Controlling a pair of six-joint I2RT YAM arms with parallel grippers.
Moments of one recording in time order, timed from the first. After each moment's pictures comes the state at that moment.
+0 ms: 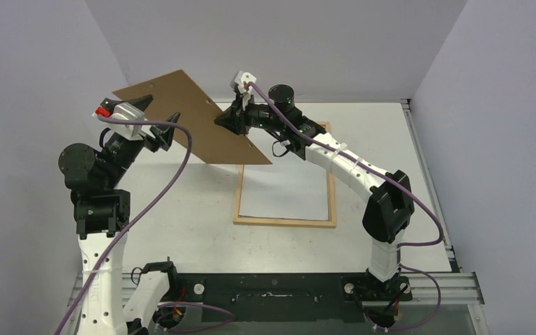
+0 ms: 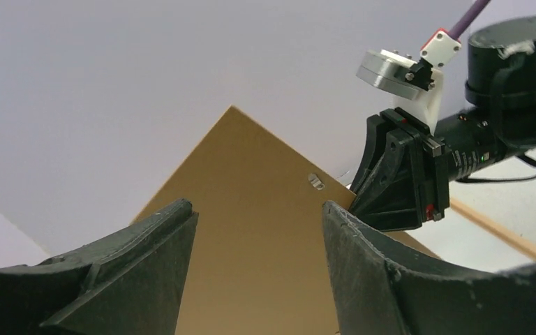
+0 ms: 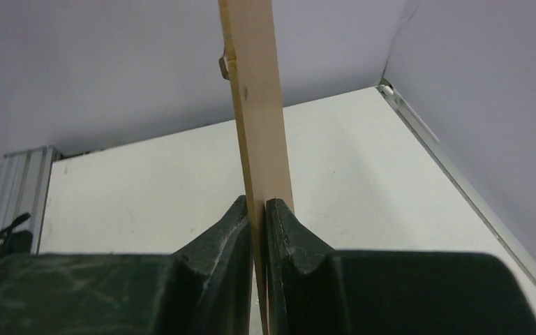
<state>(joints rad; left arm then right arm) 0.07 0.83 1.18 -0.02 0.61 0.12 0.74 1.87 1.76 0.05 -0.60 -0.05</state>
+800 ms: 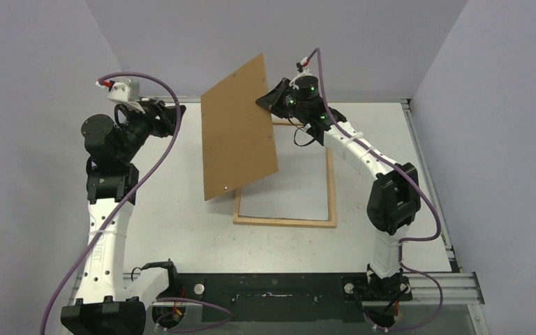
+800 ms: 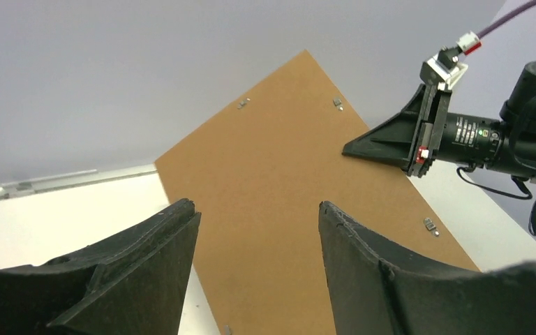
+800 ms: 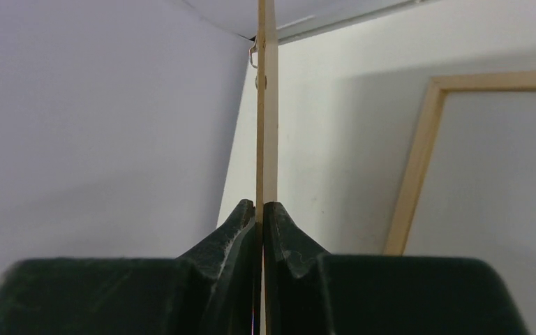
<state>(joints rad) 0.07 1.01 1.18 -0.06 0.47 -0.24 0.54 1.90 1.75 -0.08 -0.21 0.88</state>
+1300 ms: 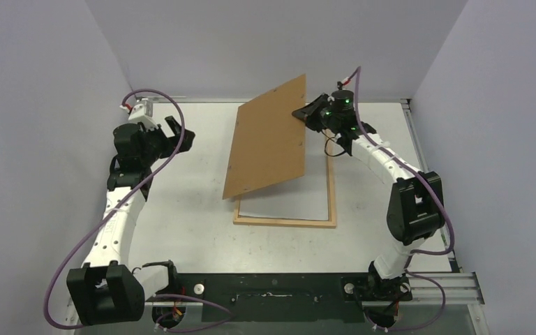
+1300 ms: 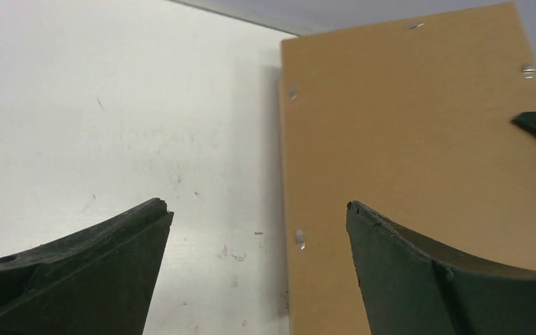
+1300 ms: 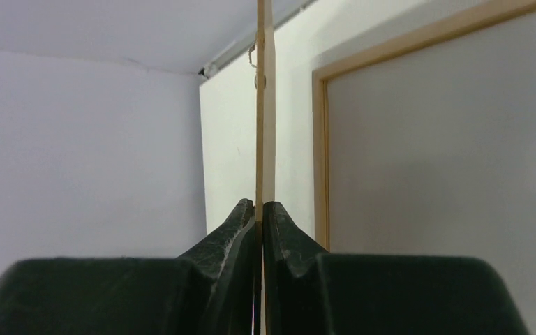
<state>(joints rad) 0.07 1.12 0.96 -0.12 0.31 -0.37 0.35 1.75 1.40 -0.05 -0.24 1.01</state>
